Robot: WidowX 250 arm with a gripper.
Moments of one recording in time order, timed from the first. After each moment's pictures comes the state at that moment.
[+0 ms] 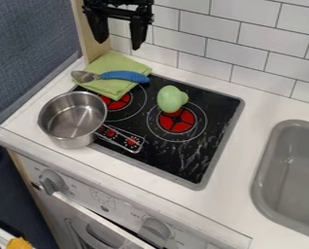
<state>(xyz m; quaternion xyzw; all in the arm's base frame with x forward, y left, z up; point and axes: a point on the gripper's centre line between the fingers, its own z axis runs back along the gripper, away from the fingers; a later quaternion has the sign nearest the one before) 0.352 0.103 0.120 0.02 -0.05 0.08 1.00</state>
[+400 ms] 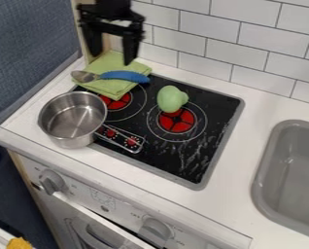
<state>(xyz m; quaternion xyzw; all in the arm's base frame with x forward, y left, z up) 0.332 0.112 0.103 0.01 -0.01 0.04 1.00</state>
